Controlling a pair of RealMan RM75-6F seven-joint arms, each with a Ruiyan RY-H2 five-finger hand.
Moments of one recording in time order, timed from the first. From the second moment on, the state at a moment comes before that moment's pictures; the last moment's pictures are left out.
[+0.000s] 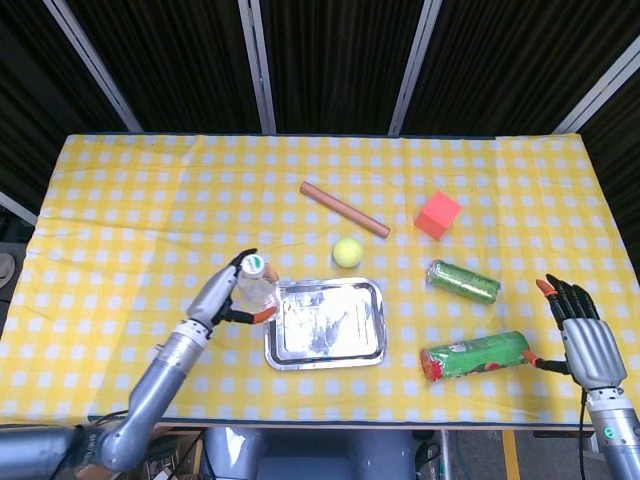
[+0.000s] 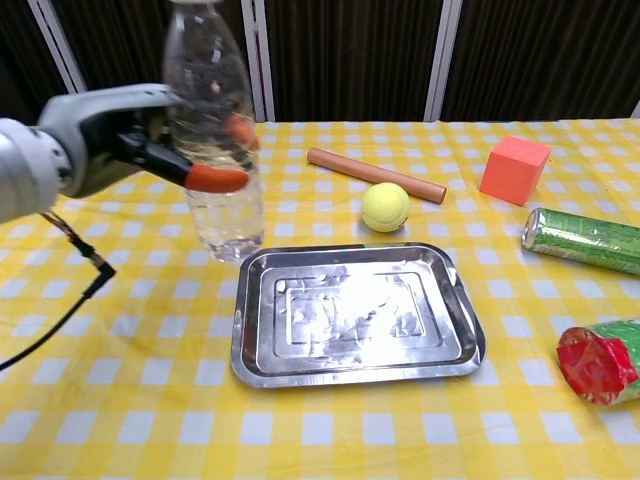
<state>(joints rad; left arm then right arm) -0.69 -1.54 -0.29 -1.90 0.89 1.07 0.00 0.15 -1.16 0.05 -1.47 -1.49 1.37 0.20</state>
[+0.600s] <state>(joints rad) -0.80 -1.89 -0.31 -1.51 0.81 1.04 0.01 0.16 -1.16 0.06 -1.45 -1.48 1.35 0.22</state>
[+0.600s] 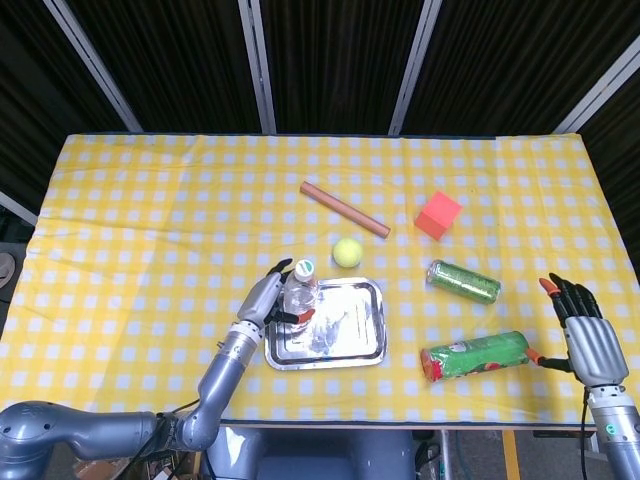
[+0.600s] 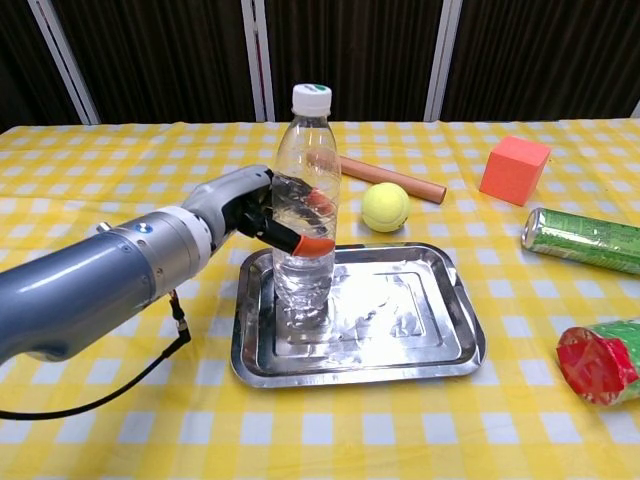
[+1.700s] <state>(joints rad) -0.78 -1.99 -0.32 -1.45 0.97 0.98 -0.07 0.16 -1.16 0.06 -1.45 -1.49 1.35 0.24</state>
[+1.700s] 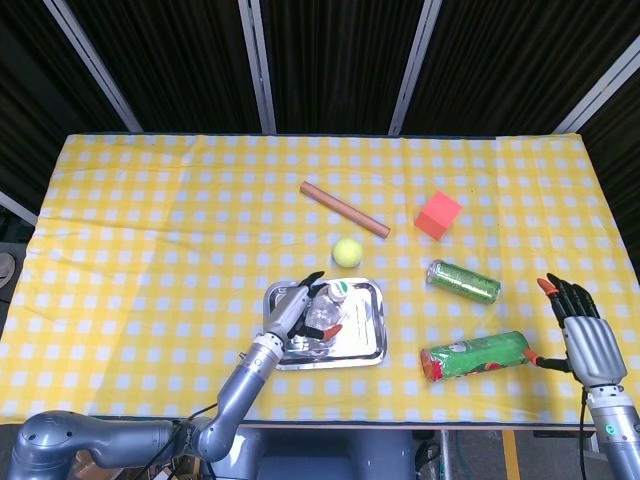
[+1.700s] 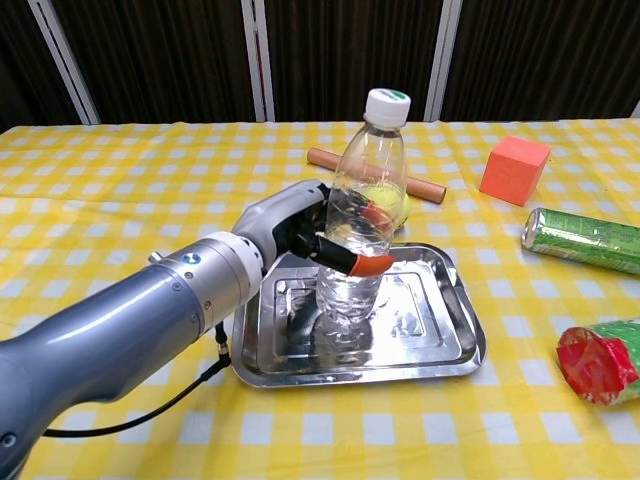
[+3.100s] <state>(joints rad) -0.42 -1.41 -0.13 -1.74 1.33 1.26 -0.18 0.16 -1.17 0.06 -1.46 -1.48 1.35 0.21</state>
